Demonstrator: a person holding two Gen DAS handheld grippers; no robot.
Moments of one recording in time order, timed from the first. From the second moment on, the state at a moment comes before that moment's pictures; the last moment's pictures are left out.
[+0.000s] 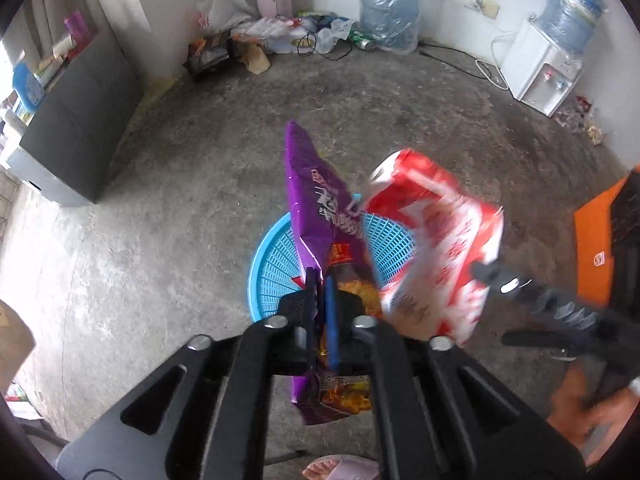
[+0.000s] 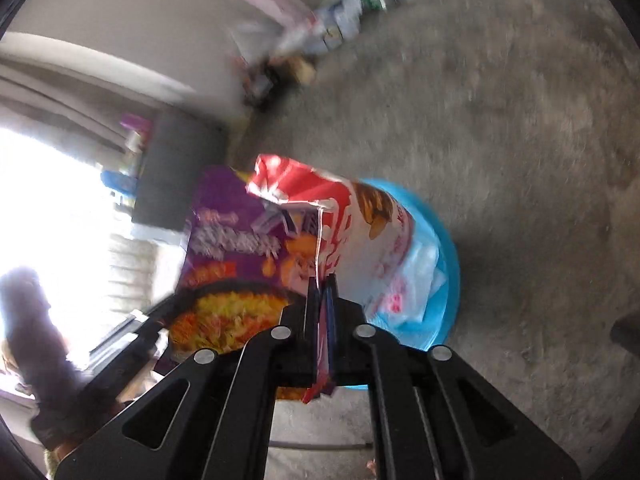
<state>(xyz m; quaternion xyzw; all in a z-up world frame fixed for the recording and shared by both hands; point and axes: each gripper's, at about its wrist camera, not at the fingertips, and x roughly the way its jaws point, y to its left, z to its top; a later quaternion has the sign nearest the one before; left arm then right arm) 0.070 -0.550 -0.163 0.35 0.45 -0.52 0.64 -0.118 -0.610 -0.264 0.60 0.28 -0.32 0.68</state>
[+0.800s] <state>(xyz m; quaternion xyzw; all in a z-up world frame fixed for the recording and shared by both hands) 0.080 -0.429 -0.001 0.21 0.39 -0.54 0.72 -0.125 -0.565 -0.193 0.50 0.31 -0.36 0.73</state>
